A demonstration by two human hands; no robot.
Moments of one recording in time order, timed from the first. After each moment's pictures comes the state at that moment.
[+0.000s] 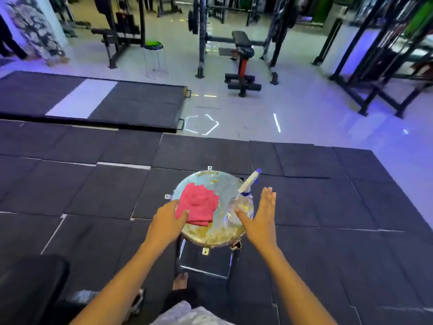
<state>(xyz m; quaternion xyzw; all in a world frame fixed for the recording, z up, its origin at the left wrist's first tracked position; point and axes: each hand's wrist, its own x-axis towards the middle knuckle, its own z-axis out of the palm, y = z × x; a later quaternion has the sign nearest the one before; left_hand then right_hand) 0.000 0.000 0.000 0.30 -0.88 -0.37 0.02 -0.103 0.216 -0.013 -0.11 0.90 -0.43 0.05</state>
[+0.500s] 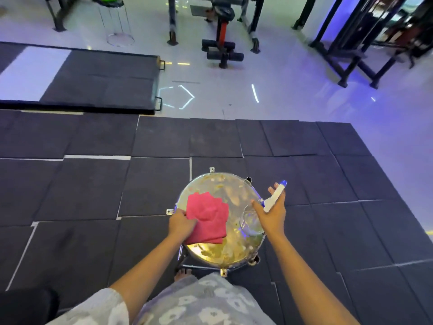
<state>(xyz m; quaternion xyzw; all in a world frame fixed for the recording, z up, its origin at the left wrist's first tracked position) -0.105 -0.073 -0.086 0.40 -0.76 -0.49 -0.15 -0.182 0.148 -0.047 0.07 0.85 -0.52 0.00</state>
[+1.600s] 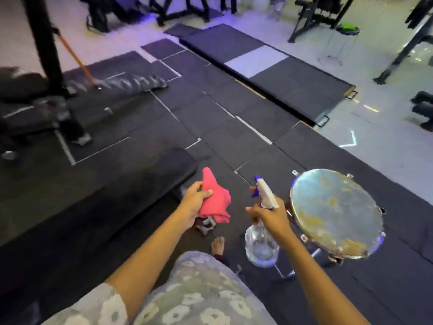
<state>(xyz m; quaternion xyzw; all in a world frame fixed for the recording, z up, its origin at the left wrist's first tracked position) 0.240 -0.036 -0.023 0.54 -0.41 -0.68 0.27 0.057 0.074 -0.010 -0.37 0.66 -0.50 0.41</state>
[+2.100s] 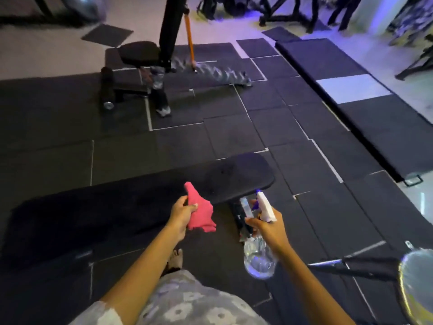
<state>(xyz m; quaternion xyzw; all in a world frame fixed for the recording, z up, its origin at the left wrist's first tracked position) 0.544 -0.065 -0.080 0.67 -0.21 -0.59 0.40 0.310 -0.046 -0.041 -0.47 0.64 -0.36 0.49</state>
